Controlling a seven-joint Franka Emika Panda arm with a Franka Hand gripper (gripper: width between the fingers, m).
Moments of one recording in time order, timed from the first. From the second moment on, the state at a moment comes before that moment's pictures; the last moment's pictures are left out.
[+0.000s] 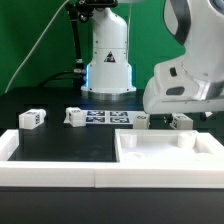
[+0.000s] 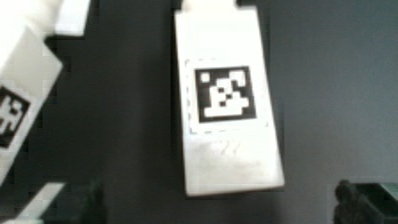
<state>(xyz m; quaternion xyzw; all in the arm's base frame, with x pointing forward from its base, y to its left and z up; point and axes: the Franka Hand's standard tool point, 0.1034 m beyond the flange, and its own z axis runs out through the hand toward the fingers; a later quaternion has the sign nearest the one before) 0.423 0.148 0.021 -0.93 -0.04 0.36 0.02</state>
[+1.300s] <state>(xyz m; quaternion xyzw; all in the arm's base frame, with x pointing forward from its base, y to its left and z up) 0.402 0.152 0.003 -0.87 -0.04 0.48 0.00</state>
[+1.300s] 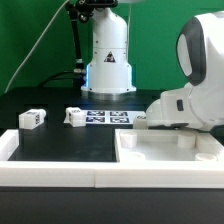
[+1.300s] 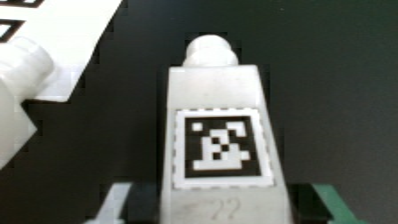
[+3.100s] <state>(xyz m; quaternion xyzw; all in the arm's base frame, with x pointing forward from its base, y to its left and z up) 0.487 0.118 0.092 -0.96 -0.06 0.25 0.06</state>
